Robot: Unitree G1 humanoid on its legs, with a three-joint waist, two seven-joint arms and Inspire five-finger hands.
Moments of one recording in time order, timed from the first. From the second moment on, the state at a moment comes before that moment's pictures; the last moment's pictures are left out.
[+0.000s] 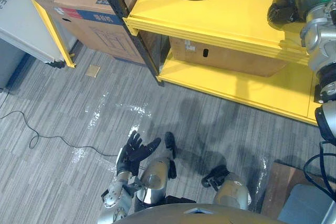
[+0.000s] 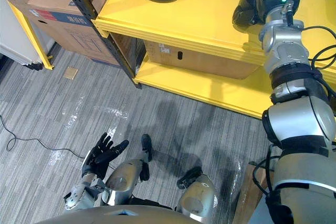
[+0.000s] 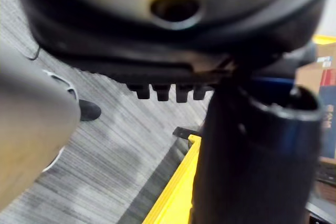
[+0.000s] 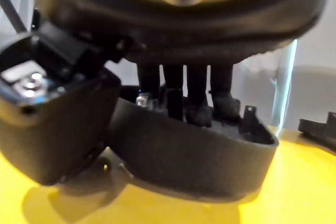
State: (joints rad) left arm 0.32 0.09 -0.15 0.34 -0.55 -0.19 0.01; right arm -1.26 -0.86 0.56 1.09 -0.82 0.01 -0.24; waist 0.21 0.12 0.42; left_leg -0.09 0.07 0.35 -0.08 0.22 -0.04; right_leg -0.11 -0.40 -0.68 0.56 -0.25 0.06
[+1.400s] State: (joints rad) left arm 0.36 0.13 -0.12 0.35 -0.54 -0.20 -0.03; right arm -1.21 -0.95 0.68 1.01 -1.05 -0.25 -0.36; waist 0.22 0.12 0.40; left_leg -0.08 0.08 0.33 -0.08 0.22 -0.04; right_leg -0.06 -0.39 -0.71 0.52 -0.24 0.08
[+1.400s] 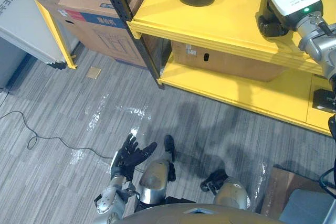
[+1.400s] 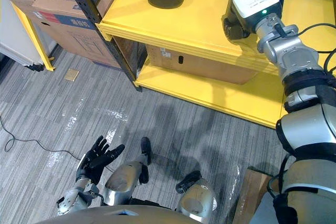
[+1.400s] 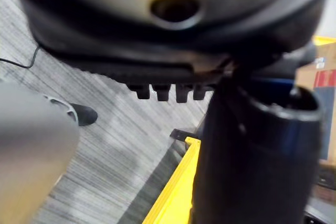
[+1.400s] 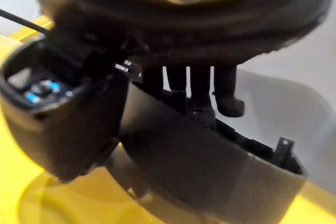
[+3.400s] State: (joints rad) left arm 0.36 0.13 -0.14 0.39 -0.50 -0.19 0.02; right arm -0.96 -0.90 0.37 0.67 -0.50 0.03 -0.11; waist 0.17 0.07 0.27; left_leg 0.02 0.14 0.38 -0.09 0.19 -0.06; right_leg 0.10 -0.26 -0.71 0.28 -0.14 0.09
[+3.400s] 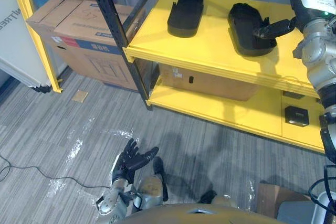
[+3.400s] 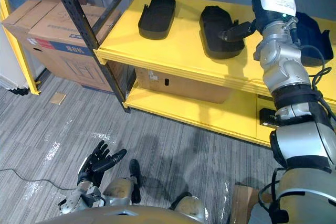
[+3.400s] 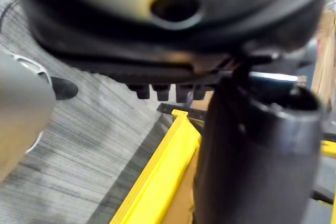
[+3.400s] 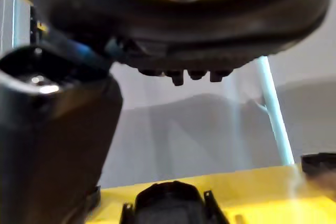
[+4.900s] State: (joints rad) left arm 0.39 0.07 -0.13 0.39 -0.46 -0.15 -0.02; right arm -1.05 -0.75 0.33 1.03 -0.38 0.18 -0.03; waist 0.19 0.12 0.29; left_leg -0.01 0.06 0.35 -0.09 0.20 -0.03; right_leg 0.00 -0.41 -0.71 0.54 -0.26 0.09
